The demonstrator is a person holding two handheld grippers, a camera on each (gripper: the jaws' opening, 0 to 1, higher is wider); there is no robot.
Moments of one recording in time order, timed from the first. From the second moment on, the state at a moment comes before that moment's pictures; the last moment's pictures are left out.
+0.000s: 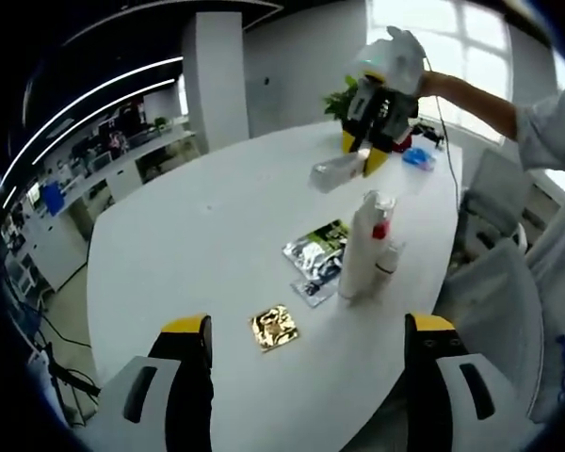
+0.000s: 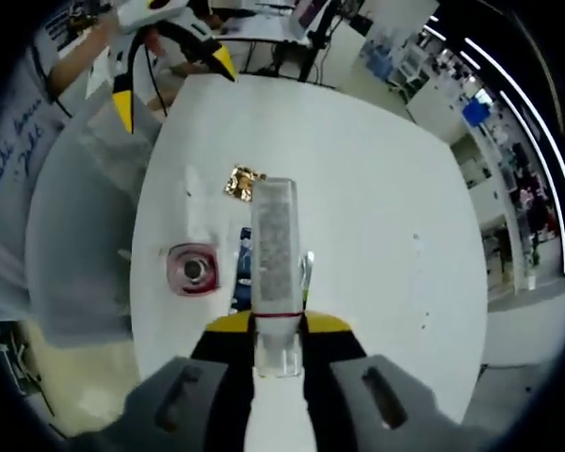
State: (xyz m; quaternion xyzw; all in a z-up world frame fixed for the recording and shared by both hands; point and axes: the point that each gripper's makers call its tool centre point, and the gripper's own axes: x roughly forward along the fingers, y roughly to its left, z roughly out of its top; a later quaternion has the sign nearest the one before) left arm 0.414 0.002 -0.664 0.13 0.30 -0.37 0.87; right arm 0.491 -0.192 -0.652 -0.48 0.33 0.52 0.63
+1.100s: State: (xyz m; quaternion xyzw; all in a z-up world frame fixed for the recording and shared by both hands) left arm 0.382 -0.028 -0.654 0.16 0.26 -0.42 0.85; right arm 0.393 -0.147 -0.650 -0.46 0.30 0.56 0.62
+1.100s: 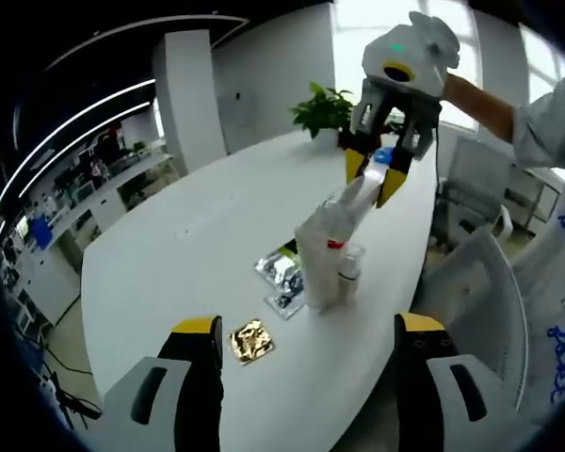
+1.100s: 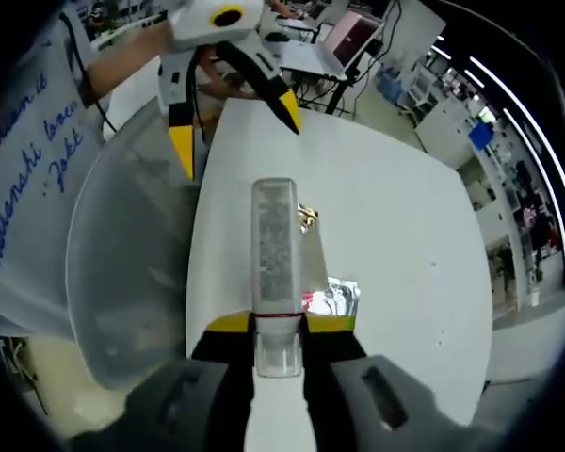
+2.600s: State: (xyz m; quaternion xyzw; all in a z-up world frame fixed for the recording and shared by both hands) left arm 0.343 -0.090 -0.708 0.28 0.29 -0.51 0.76; right arm 0.342 -0.105 -0.726 -0.43 0.33 0.60 0.59
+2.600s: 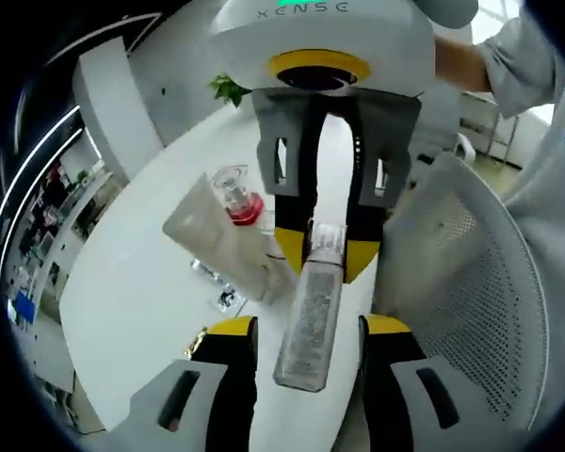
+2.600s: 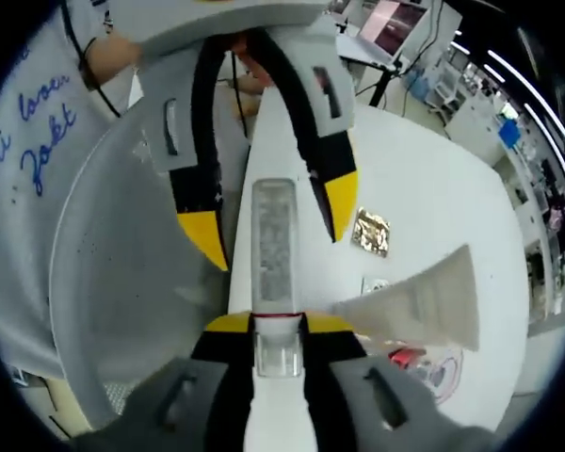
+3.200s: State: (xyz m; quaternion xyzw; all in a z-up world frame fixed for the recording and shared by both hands) left arm 0.340 -0.098 -0.721 0.31 0.29 -0.52 0.74; right arm 0.338 -0.107 -0.733 -0.44 0.34 0.61 0.57
